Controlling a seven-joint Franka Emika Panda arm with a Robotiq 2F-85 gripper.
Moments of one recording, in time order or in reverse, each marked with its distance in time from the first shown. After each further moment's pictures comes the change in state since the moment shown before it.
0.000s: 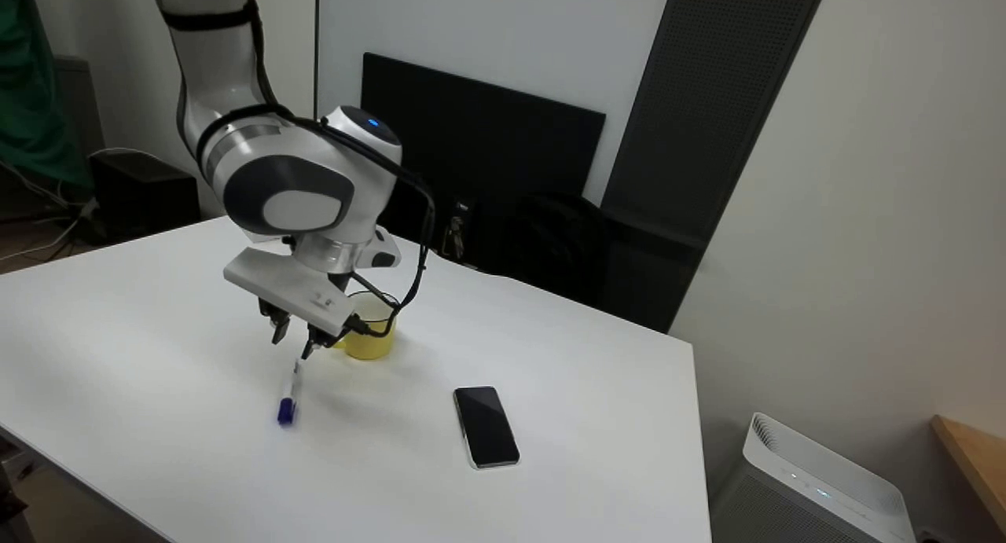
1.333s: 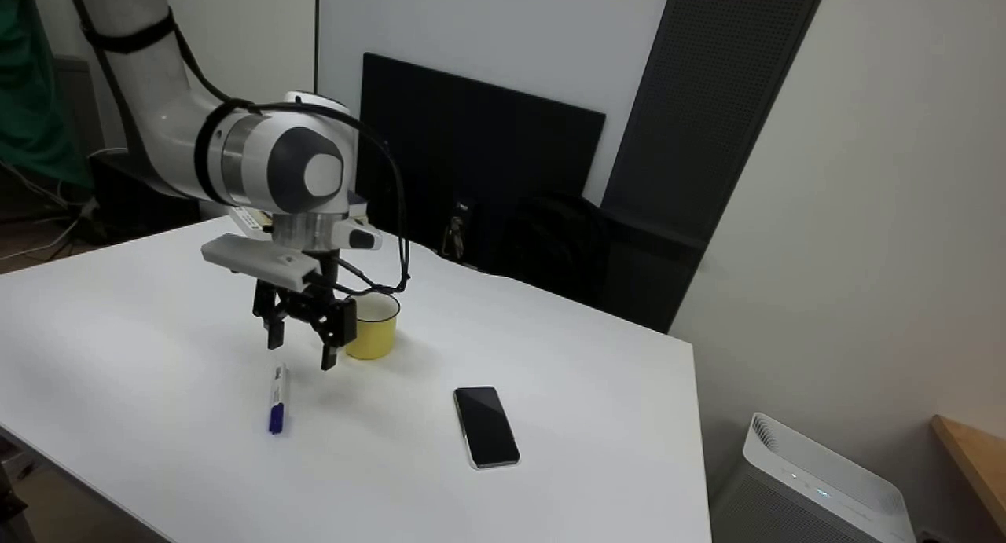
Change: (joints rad) arm 0.431 0.010 -0.382 0.088 -0.586 -0.189 0.838
